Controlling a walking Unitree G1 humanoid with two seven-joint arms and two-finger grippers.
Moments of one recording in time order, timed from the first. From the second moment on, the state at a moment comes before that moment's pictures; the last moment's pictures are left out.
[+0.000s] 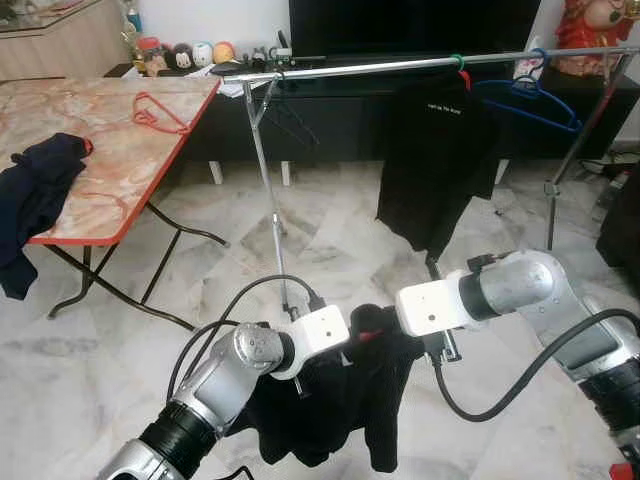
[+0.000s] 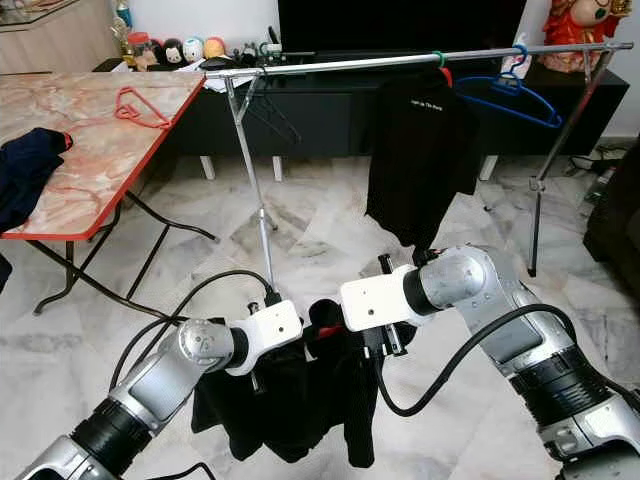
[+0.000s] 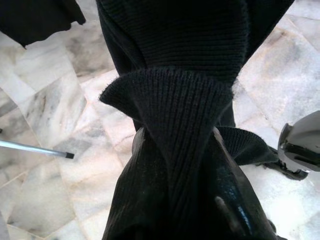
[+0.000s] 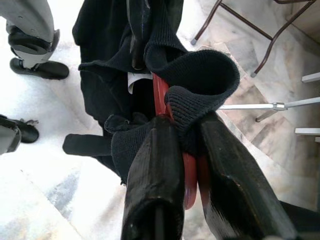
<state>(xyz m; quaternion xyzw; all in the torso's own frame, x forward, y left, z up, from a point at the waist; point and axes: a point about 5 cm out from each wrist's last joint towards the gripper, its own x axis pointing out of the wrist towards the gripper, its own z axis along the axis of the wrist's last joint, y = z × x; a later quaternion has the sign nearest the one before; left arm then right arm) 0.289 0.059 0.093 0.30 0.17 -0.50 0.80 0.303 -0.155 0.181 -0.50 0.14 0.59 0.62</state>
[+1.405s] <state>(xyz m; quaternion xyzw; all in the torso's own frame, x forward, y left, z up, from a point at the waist) 0.278 0.096 0.108 0.25 0.17 -0.54 0.78 0.326 -0.230 0.160 -0.51 0.20 0.45 0.70</state>
